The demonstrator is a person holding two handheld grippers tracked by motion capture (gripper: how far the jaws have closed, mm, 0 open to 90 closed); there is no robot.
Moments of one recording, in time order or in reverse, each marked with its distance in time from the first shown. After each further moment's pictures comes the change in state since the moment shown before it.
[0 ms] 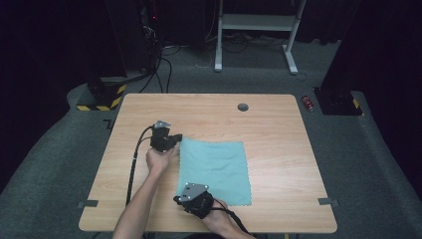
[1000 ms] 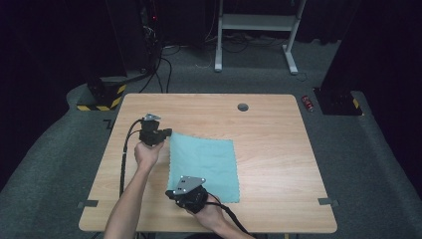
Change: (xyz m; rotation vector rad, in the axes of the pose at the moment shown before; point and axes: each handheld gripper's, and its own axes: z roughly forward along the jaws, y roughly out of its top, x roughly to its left) left arm 0.025 0.016 -0.034 0.006 0.048 -0.023; right arm -0.002 0.026 -0.001 -0.080 0.026 0.040
